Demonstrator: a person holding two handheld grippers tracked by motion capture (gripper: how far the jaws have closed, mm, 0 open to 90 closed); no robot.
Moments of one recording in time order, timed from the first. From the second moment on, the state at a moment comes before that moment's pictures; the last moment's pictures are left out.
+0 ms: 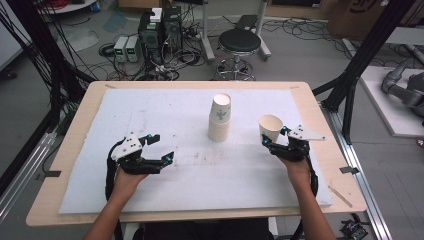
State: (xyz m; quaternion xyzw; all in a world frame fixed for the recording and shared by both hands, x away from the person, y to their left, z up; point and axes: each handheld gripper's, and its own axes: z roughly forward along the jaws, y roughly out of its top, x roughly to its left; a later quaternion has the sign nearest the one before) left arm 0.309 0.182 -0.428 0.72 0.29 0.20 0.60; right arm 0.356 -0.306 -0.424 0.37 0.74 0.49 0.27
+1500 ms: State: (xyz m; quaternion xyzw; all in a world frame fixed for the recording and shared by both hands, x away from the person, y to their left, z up) left arm 0.311 0.197 -0.426 0.70 0.32 0.20 0.61; right arm 0.326 -0.328 -0.427 0.44 0.76 0.43 0.21
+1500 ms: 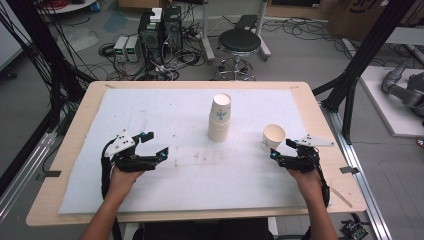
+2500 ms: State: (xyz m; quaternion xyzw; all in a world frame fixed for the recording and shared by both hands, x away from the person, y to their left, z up) left arm 0.305 0.193 -0.422 0.69 0.30 0.20 0.63; right arm 0.287 -0.323 -0.381 0.34 0.75 0.52 0.24
